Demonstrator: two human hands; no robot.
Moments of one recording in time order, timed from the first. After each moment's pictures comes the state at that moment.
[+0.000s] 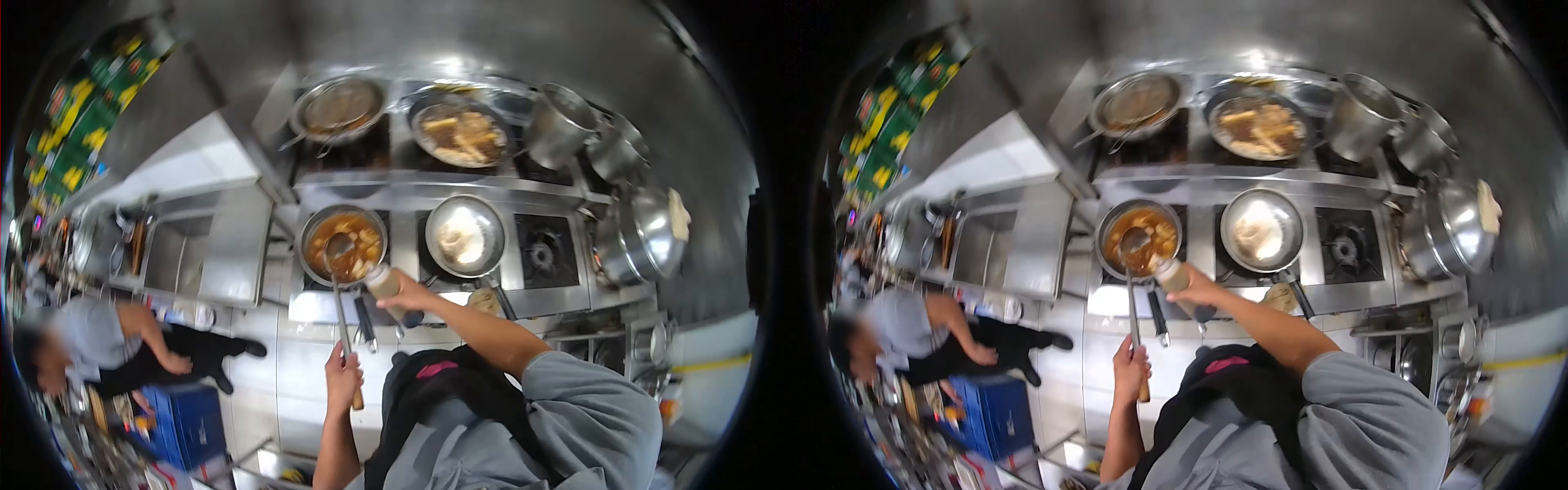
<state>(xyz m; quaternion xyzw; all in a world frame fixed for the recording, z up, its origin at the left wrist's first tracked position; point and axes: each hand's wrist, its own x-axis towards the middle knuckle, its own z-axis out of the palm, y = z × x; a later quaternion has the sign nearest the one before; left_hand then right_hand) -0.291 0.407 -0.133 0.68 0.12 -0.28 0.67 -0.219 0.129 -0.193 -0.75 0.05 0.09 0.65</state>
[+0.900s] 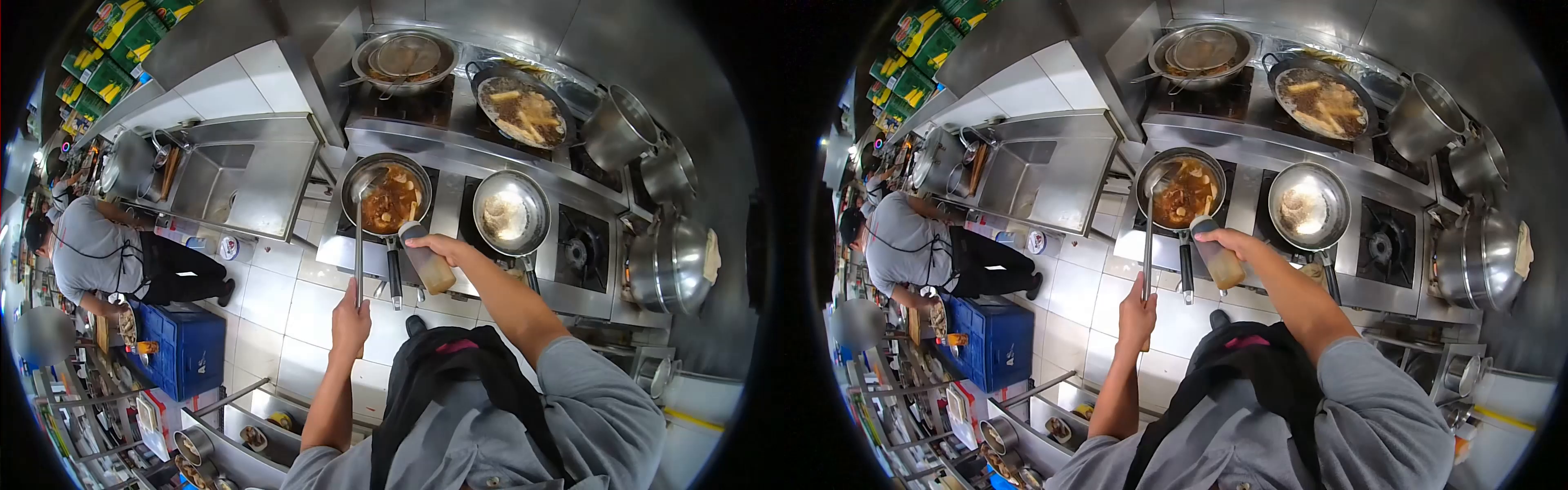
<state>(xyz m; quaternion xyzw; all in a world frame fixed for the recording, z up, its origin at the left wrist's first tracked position) -0.269 0.421 -0.122 0.92 -0.07 -0.08 0.38 -0.172 0.128 -0.202 -0.55 0.24 0.42 0.69</state>
